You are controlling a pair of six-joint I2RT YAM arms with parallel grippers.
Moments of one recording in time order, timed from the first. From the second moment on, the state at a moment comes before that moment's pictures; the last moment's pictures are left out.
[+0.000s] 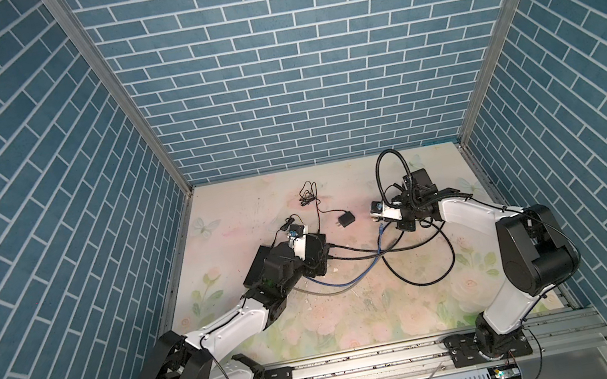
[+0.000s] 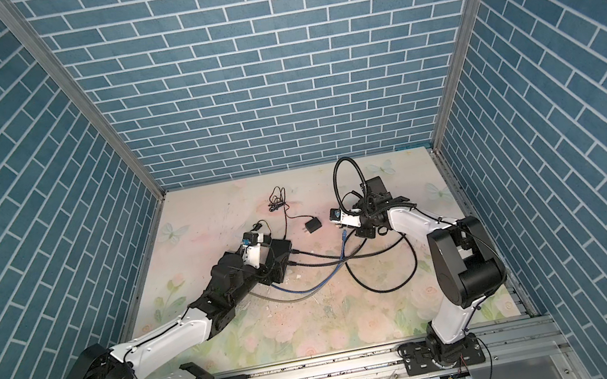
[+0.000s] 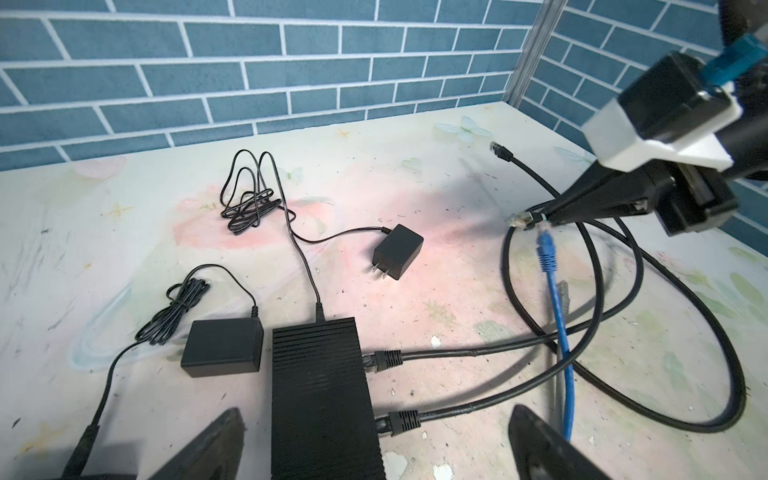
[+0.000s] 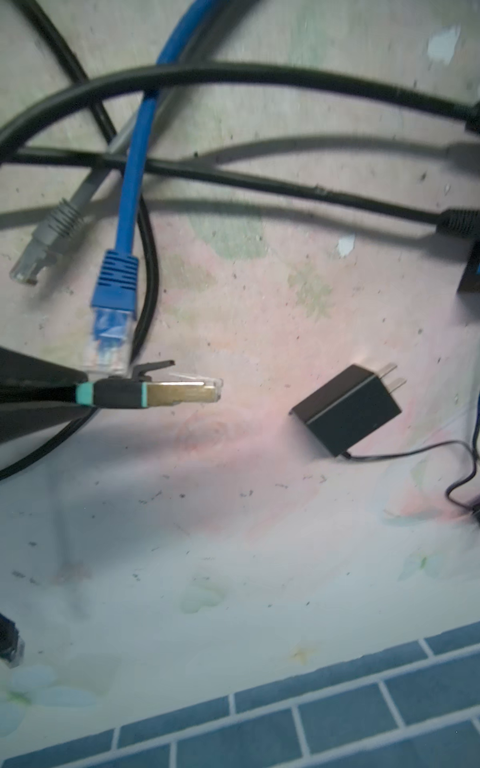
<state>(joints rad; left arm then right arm) -0.61 1.24 0.44 0.41 0.00 -0.14 0.32 1.67 1.06 -0.34 -0.34 -1.04</state>
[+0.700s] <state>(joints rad) -0.74 1.28 0.52 0.37 0.01 0.45 0.32 1.60 1.07 -0.58 -0.67 -1.00</state>
